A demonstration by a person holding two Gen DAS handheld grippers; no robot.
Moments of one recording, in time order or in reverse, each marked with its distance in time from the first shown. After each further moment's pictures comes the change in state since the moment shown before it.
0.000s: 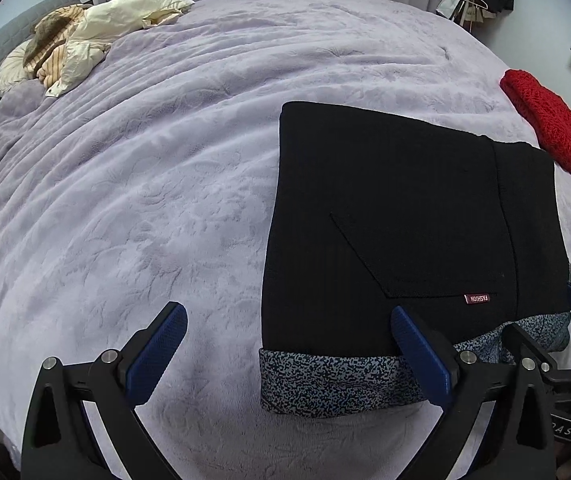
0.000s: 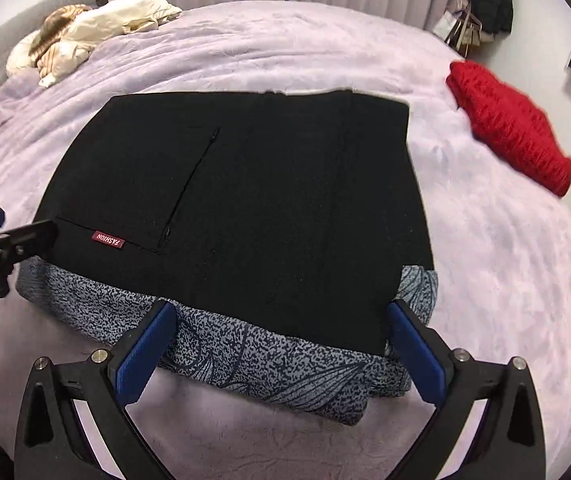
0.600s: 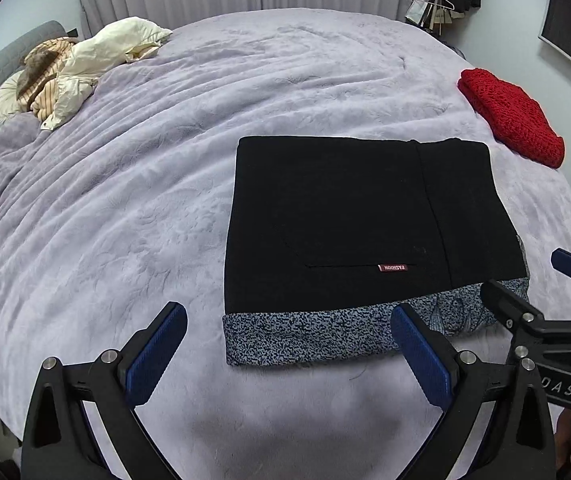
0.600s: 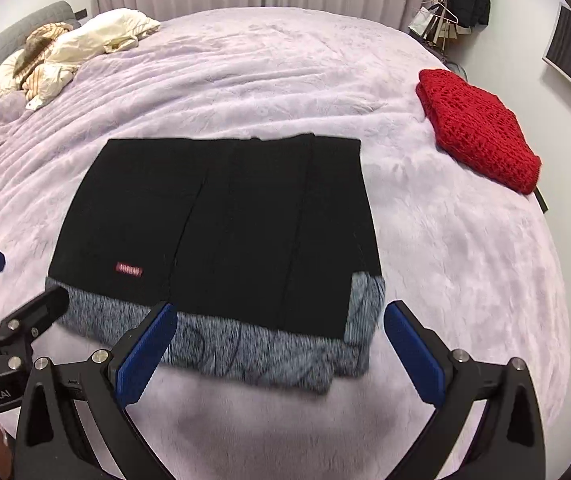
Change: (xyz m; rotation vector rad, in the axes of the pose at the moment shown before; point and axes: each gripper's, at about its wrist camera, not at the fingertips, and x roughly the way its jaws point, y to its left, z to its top) left arm -0.059 -0.038 -0.016 0.083 -0.074 -0.018; right arm -0.063 0.009 0.008 0.056 0.008 -0.074
